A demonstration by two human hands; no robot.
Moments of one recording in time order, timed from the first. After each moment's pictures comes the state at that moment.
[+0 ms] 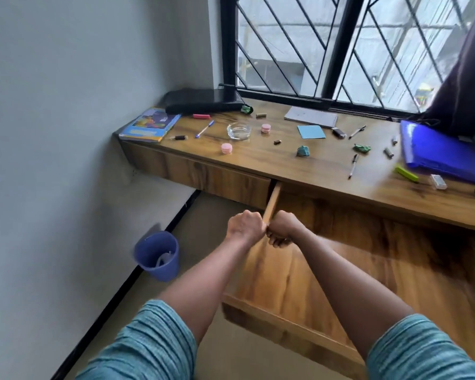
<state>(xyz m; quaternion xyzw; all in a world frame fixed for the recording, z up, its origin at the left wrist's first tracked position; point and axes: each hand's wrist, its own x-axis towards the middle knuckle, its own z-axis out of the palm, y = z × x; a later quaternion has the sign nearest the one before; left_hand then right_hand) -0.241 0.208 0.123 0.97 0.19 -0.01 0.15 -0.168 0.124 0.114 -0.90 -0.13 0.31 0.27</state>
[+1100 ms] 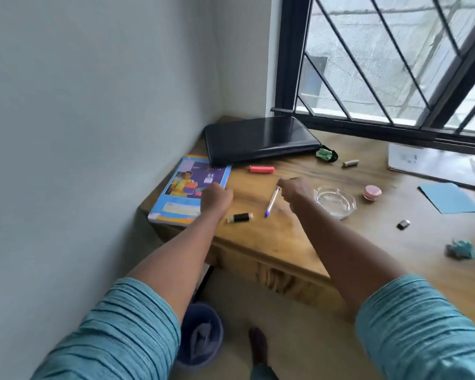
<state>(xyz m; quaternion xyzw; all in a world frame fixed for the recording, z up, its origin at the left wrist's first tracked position) 0.015 0.689 0.129 0.84 0.43 0.08 0.33 0.121 0.556 0.125 -0.82 0.05 0.19 0.54</state>
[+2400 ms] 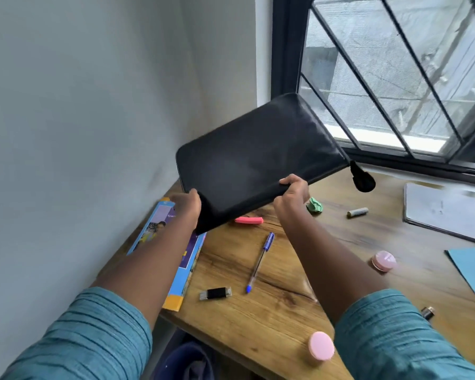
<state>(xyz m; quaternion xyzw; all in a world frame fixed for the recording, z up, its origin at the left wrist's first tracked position) 0.167 0.769 0.152 0.58 0.59 0.19 0.53 0.273 0.614 0.167 -0.36 0.30 0.15 0.87</state>
